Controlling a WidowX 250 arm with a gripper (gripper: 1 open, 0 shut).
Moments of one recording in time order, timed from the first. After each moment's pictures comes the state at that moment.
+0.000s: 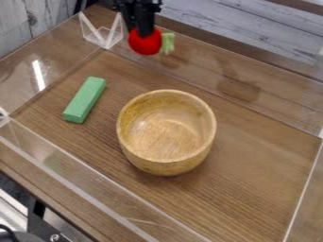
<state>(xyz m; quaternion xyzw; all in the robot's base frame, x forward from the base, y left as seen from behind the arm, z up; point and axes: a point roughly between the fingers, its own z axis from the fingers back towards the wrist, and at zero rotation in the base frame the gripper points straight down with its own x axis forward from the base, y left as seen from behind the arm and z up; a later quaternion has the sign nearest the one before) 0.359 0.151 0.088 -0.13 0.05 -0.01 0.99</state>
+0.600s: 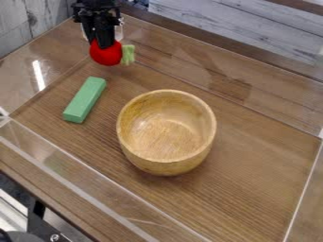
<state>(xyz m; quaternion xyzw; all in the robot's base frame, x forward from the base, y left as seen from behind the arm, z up) 0.330 0.195 0.067 -0.12 0.07 0.01 0.99</state>
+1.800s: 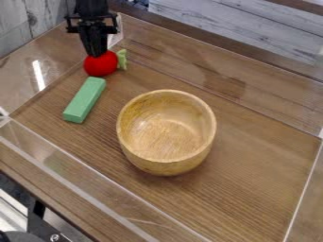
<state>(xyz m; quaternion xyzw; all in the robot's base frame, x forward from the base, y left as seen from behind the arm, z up) 0.339 0.195 0.050 -0.11 0.08 0.07 0.99</state>
